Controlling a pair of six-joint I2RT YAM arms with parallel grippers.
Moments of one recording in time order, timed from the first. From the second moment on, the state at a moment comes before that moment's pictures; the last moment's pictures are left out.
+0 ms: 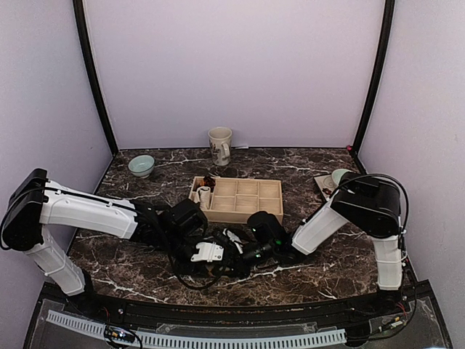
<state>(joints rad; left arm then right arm) -1.04 1.57 0.88 -0.45 0.22 0.63 1.05 2.12 0.86 0.65 -0.73 0.34</state>
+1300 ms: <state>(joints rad) -1.09 1.61 0.77 -0.23 0.07 0.75 1.05 2.05 0.76 0.74 -0.67 0.36</state>
